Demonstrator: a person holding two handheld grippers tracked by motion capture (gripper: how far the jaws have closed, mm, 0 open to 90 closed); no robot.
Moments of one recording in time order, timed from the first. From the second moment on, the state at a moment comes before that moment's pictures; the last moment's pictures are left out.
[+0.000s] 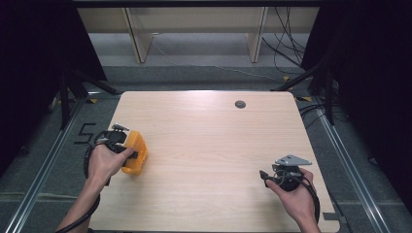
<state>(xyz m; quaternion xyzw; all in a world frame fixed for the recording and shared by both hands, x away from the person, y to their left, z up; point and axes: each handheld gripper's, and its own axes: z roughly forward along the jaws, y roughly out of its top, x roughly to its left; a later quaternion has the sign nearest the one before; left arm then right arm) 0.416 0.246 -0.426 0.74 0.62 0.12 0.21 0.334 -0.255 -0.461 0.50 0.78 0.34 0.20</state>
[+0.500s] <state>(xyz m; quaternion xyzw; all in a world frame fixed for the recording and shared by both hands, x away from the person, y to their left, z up) 0.417 0.248 -0.429 0.74 0.62 0.12 0.21 0.335 -0.256 -0.460 0.49 0.78 0.34 0.20</state>
